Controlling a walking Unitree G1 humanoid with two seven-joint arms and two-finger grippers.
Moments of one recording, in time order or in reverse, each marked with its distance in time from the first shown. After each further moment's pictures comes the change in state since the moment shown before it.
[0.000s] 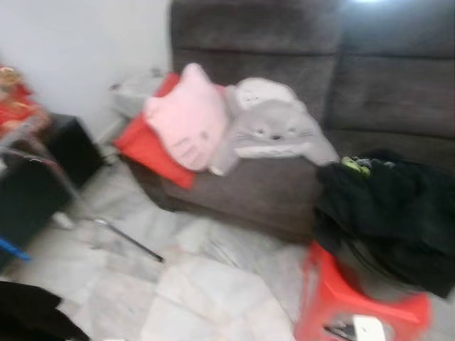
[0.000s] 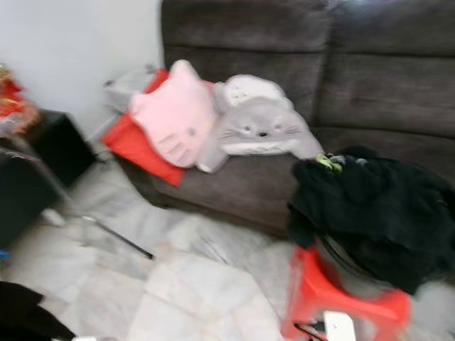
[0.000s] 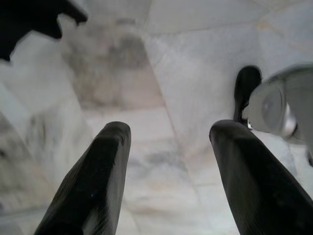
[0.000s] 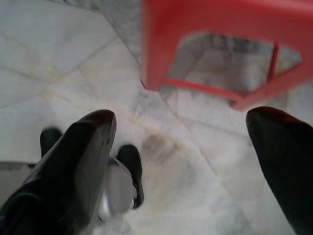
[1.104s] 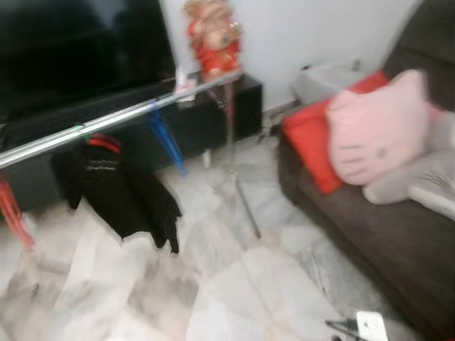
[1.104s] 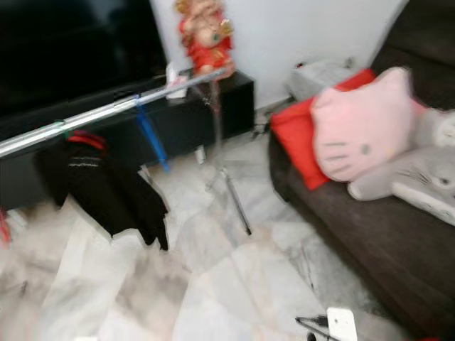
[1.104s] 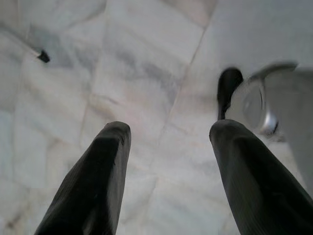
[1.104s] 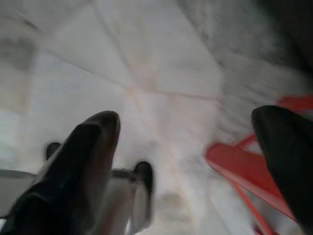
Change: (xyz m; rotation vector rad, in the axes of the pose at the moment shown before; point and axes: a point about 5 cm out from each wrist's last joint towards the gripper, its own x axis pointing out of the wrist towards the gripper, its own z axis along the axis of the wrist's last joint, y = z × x) left arm 0.000 0.002 0.001 -0.004 0.002 0.005; right arm 0.003 0.011 0.011 0.000 -0.025 0.067
